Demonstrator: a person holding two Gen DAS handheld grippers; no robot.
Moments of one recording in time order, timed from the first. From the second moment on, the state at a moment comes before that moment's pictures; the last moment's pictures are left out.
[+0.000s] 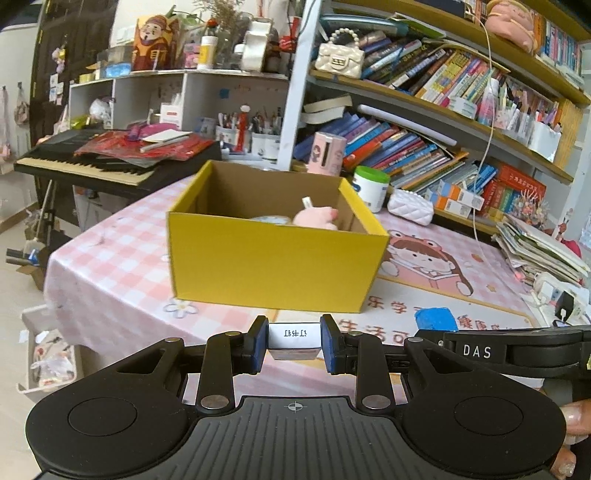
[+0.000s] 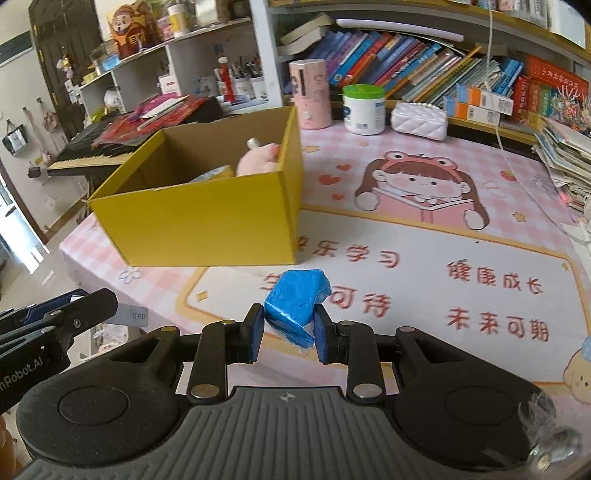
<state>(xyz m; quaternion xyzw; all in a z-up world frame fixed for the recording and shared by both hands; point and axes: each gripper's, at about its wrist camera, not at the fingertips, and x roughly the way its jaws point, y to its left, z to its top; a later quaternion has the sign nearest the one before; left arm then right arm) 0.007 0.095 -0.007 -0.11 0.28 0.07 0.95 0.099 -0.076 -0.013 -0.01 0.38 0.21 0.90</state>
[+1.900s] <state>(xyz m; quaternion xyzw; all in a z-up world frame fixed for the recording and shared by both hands) 0.164 0.141 0.003 -0.08 0.26 0.17 0.95 0.251 0.040 0.000 -0.15 0.29 0.34 0.88</state>
